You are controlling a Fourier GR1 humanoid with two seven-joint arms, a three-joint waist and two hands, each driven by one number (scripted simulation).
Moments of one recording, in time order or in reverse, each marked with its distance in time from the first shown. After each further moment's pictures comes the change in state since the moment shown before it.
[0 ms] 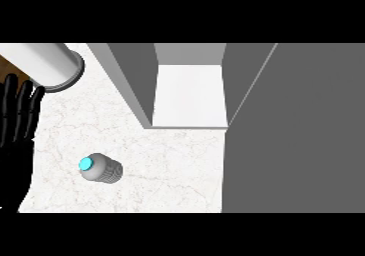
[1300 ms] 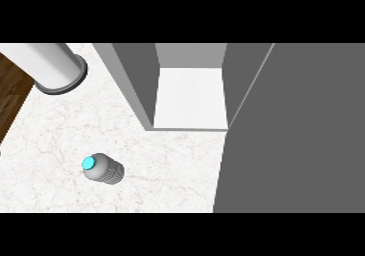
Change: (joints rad) left arm 0.364 -0.043 0.122 -0.319 0.272 0.041 0.385; right arm 0.243 0.077 0.398 -0.377 -0.004 0.042 0.263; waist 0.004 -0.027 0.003
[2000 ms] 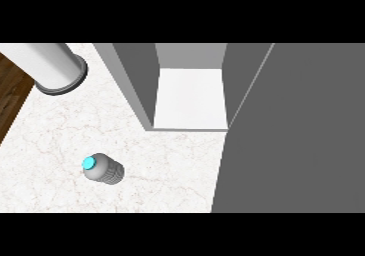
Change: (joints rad) left arm 0.009 0.021 0.068 0.004 0.006 -0.032 0.051; right arm 0.010 -0.011 0.131 -0.007 0.038 -0.094 0.024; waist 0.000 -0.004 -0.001
